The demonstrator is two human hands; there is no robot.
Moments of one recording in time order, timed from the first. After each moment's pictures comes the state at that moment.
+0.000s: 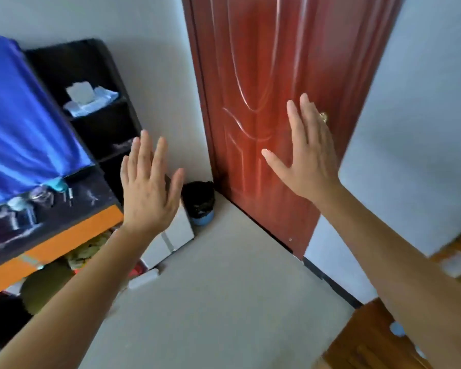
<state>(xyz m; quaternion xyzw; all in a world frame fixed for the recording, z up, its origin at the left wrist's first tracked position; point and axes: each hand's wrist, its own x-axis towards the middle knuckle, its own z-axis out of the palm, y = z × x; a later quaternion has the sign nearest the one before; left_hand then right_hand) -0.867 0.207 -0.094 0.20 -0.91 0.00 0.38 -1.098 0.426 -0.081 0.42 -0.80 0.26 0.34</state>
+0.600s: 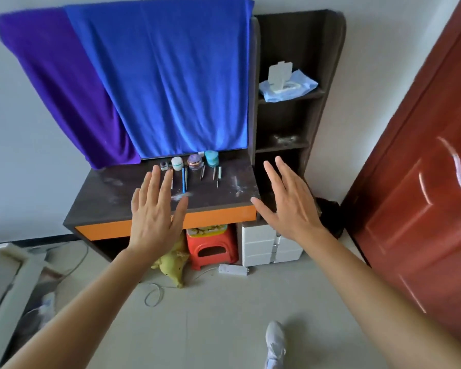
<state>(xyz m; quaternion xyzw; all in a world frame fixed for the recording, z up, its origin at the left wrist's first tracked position) -0.600 -0.131 -0.157 0.53 -0.81 0.00 0.25 -0.893 -0.070 -0.177 0.68 -0.69 0.25 0.08</state>
